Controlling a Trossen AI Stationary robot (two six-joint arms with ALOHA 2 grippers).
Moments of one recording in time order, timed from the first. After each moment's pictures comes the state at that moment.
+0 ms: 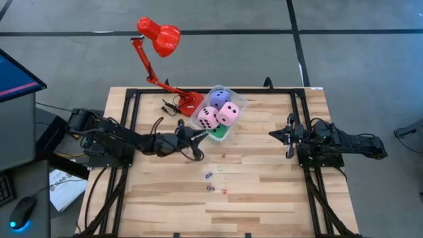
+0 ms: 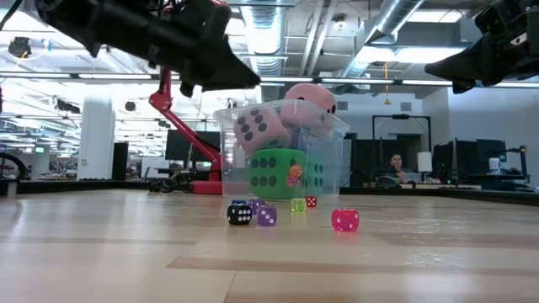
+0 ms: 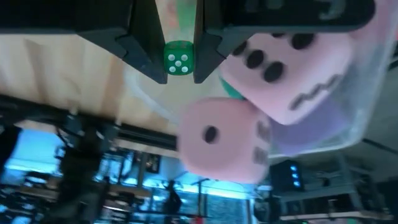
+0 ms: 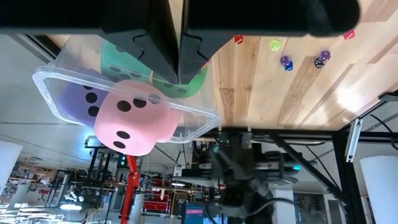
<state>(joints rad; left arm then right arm) -0.17 1.49 0.60 0.68 -0.64 -0.16 -0.04 0.02 0.16 -0.20 0.11 -0.08</state>
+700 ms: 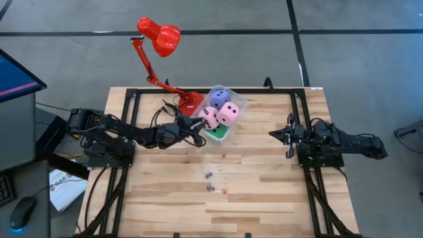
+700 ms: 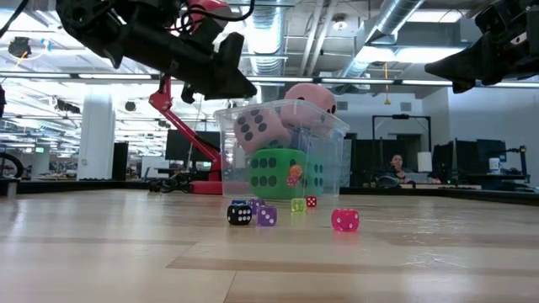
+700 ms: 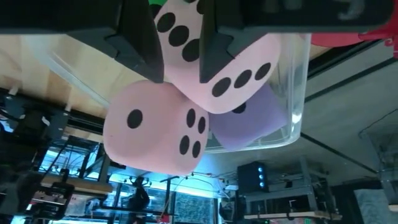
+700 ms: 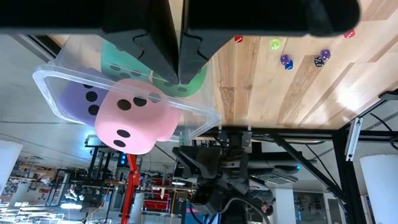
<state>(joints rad) -0.01 1.48 0.60 0.70 -0.64 -0.16 -0.04 0.02 0.16 -0.19 0.11 -0.08</state>
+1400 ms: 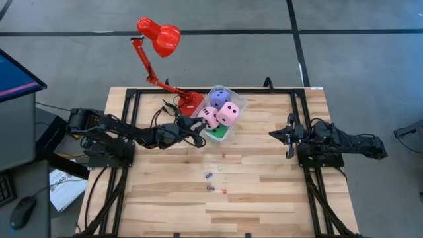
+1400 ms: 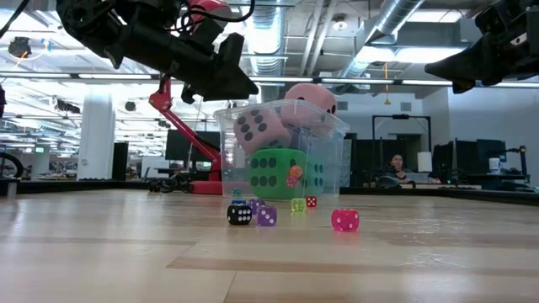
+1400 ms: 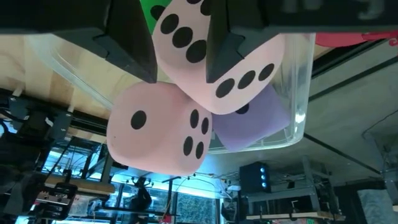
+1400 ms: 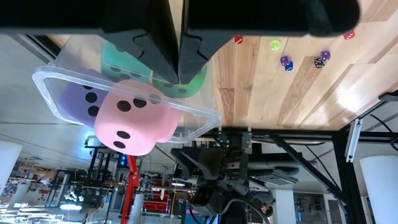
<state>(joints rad) 0.00 1.48 0.60 0.70 -0.64 -0.16 -0.04 0.02 0.16 -0.20 0.11 -0.08</state>
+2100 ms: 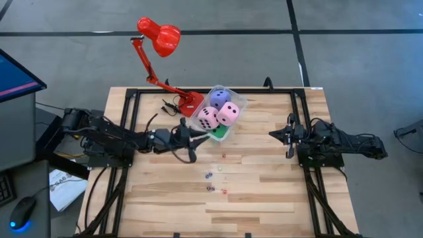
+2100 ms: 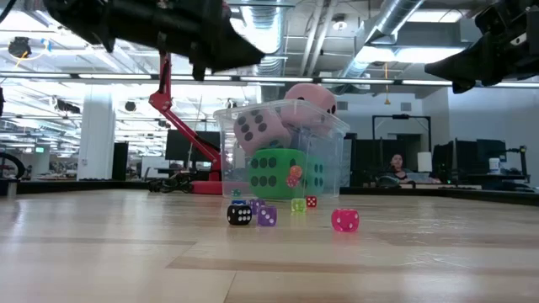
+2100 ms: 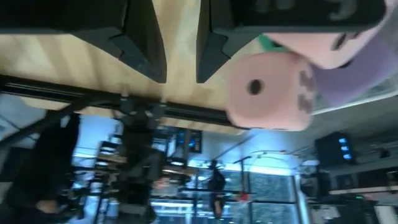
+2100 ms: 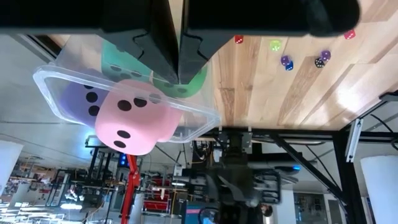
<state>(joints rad) -0.10 1.40 0.60 0.73 -0.43 -0.06 -0.04 0.02 0.16 -0.20 0.11 -0.08</state>
